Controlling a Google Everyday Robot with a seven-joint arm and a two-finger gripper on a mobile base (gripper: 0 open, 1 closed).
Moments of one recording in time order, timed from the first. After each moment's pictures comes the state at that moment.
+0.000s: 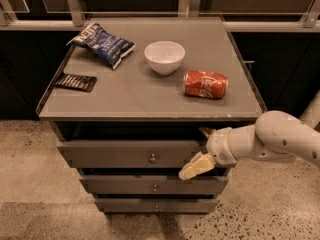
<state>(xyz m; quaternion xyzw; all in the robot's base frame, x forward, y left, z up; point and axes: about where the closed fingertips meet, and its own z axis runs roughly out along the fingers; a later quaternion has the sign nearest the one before) 0.508 -0.115 0.674 -0.46 0.78 0.23 0.35</state>
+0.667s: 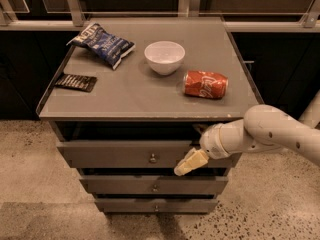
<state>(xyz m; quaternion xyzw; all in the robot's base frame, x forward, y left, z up) 0.528 -0.102 0.664 -0.48 0.78 0.23 0.34</state>
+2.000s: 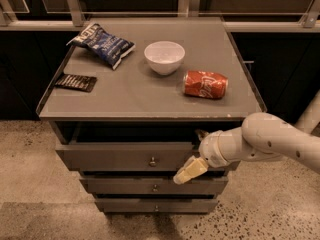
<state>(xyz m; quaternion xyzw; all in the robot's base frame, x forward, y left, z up) 0.507 -0.103 0.649 -0.47 0.80 0.21 0.32</state>
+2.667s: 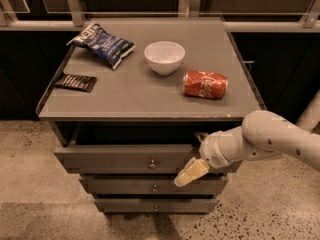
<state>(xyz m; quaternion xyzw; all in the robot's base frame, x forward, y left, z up) 0.498 -0.104 0.650 -0.47 0.80 0.22 0.29</state>
